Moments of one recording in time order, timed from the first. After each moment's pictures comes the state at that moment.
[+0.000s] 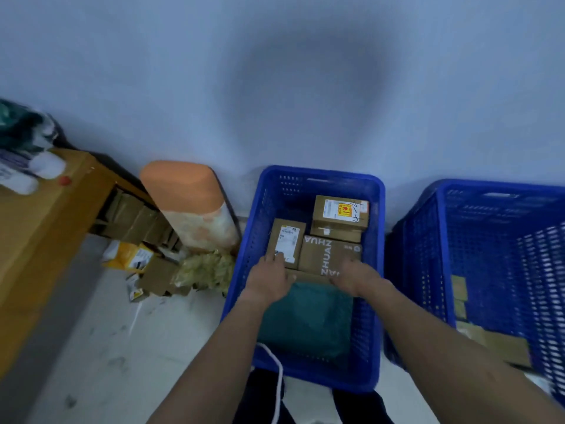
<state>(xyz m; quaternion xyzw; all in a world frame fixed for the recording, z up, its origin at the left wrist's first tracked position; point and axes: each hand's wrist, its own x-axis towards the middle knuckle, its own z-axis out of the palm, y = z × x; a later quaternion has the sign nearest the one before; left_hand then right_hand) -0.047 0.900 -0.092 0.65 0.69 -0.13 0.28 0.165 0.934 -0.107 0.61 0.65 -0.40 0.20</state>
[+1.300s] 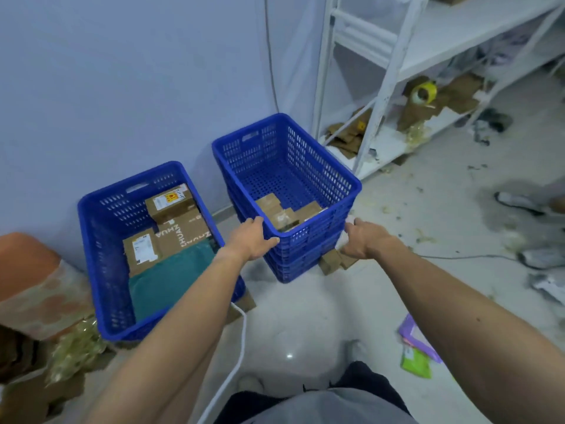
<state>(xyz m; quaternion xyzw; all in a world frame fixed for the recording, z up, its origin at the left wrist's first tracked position) 0.220 0.614 0.012 0.87 0.42 -0.12 0.23 0.433 0.448 0.034 0.84 0.47 -0.24 0.14</state>
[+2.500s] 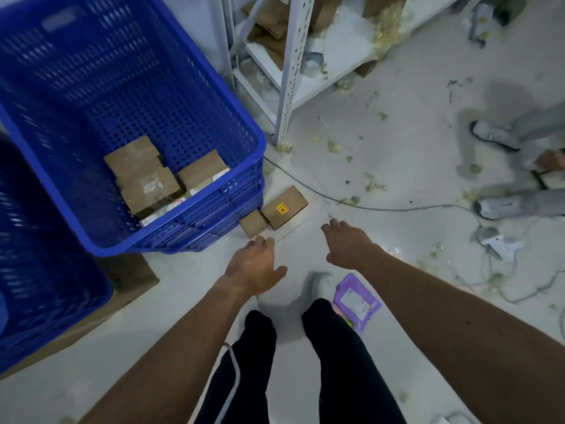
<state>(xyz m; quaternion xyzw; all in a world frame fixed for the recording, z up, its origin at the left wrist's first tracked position) 0.572 0.505 -0.231 0.86 0.30 -0.30 0.30 0.766 0.390 -0.241 0.77 0.51 -0.32 0.22</state>
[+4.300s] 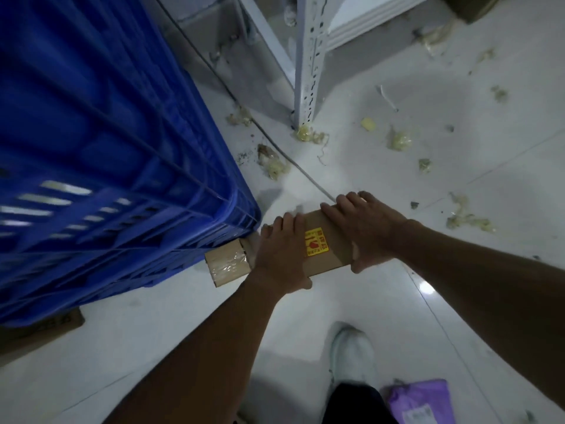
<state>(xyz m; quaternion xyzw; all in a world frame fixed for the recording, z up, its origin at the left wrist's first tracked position) 0.772 0.561 -0.629 0.90 0.34 -0.20 0.18 0.962 0.512 -0.595 0.58 0.75 -0.17 0.27</state>
